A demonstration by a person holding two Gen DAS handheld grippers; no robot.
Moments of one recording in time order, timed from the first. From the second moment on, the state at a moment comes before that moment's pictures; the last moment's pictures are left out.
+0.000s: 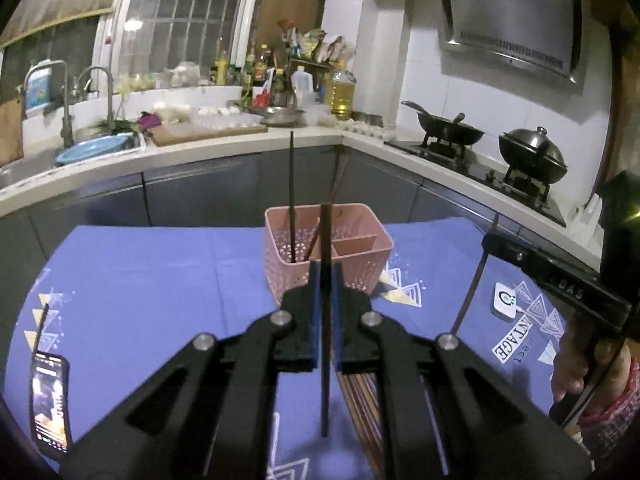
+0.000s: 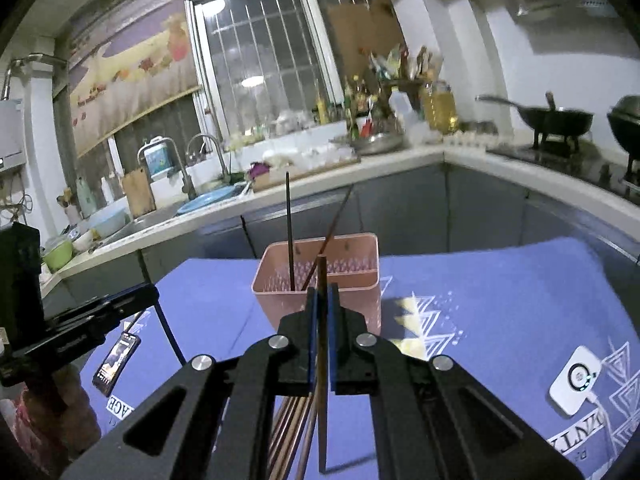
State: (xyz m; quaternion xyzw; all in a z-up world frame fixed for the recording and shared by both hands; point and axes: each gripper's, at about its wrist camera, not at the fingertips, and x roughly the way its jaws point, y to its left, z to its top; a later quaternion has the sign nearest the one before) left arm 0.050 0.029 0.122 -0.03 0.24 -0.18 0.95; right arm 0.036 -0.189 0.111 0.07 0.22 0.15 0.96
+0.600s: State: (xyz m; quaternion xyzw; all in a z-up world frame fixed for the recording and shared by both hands) left arm 0.099 0.043 0.211 -0.08 0.16 -0.15 0.97; right arm 0.091 -0.170 0.197 0.10 0.14 0.16 0.97
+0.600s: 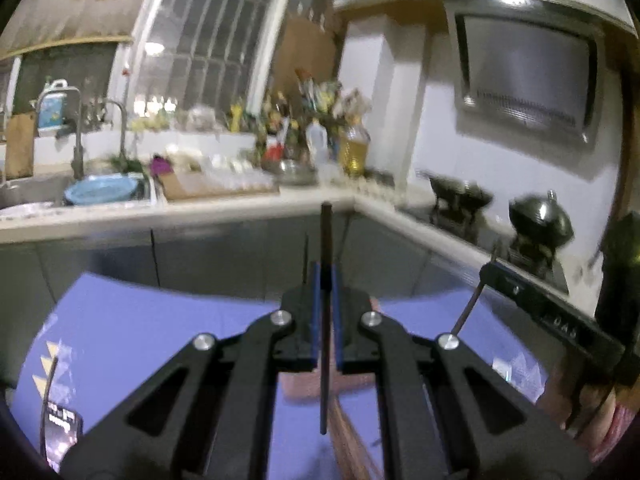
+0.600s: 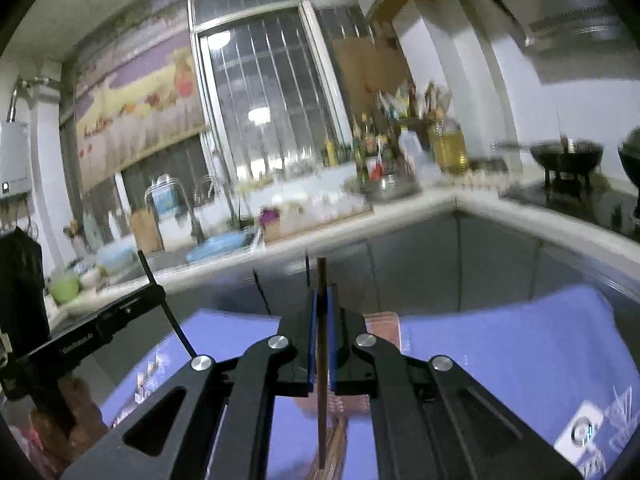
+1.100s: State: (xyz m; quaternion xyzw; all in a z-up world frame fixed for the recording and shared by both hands) left arm 0.196 0.010 0.194 -0.04 0.18 -0.10 0.98; right arm 0.196 -0.147 0.173 0.11 0.17 0.12 0.97
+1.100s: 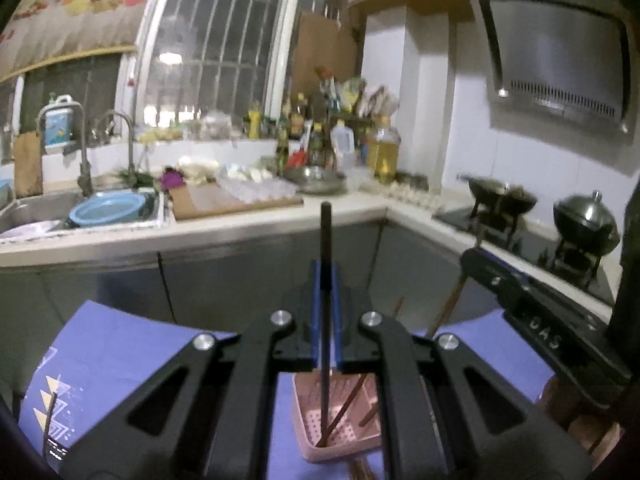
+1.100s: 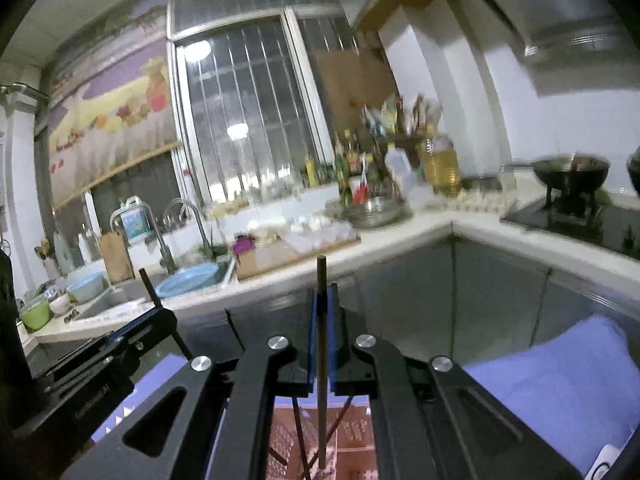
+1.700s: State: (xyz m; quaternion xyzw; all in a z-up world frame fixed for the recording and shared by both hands) left arm 0.176 0.033 0.156 -0.08 0.26 -0.09 0.96; right arm 0.172 -0.172 0.149 0.20 0.24 0.15 0.94
